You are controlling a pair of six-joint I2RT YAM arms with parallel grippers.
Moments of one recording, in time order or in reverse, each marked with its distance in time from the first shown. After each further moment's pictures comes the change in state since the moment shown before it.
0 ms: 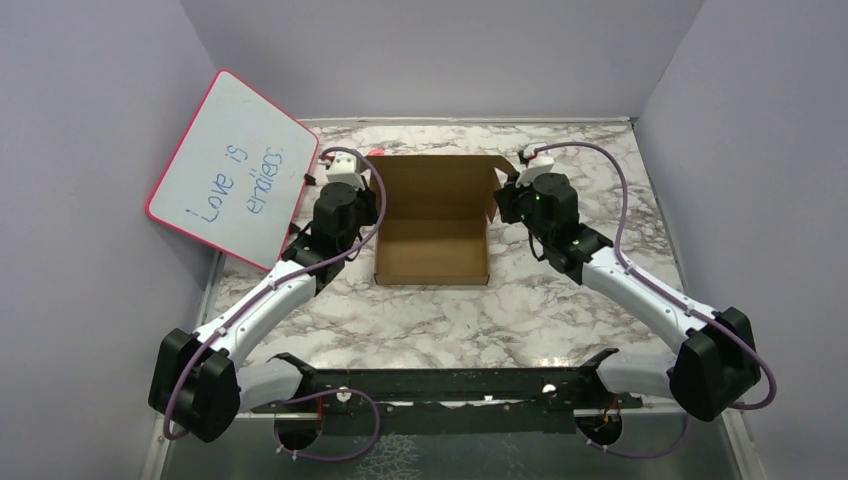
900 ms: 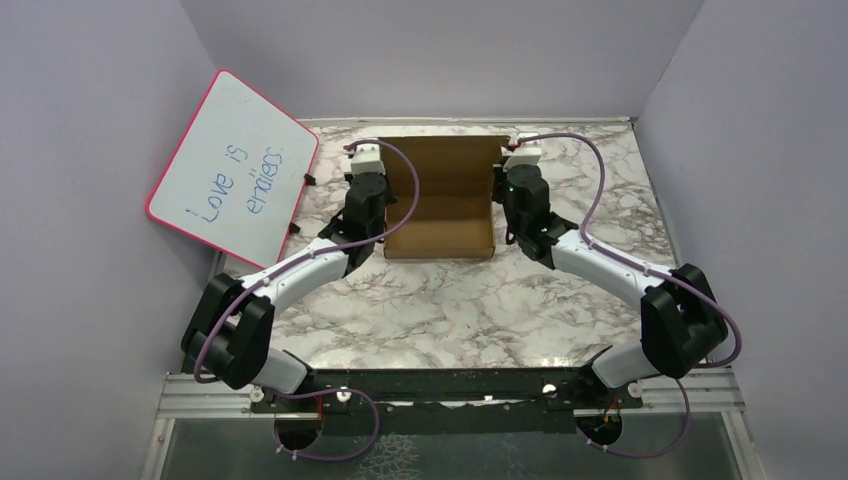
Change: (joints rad) left arm -0.084 0.268 0.088 0.280 -0.328 0.118; right arm 0.053 0.222 0.064 0.253 0.372 -0.082
